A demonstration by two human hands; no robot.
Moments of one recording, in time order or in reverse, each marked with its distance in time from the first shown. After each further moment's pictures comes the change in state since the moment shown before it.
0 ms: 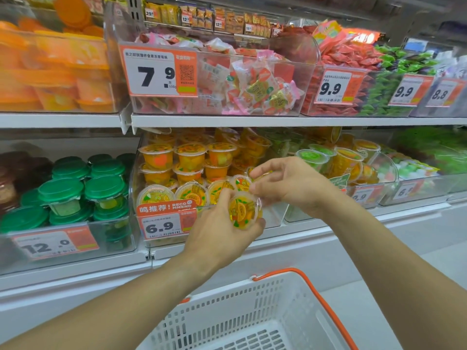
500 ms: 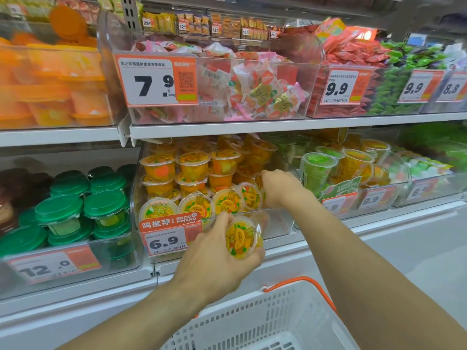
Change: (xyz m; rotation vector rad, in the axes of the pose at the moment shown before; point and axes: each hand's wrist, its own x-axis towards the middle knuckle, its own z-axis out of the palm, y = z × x) left_hand -0.011 -0.018 -0.014 0.043 -0.133 -0.004; right_hand 0.099 0.050 0.012 -1.237 0.048 -0.040
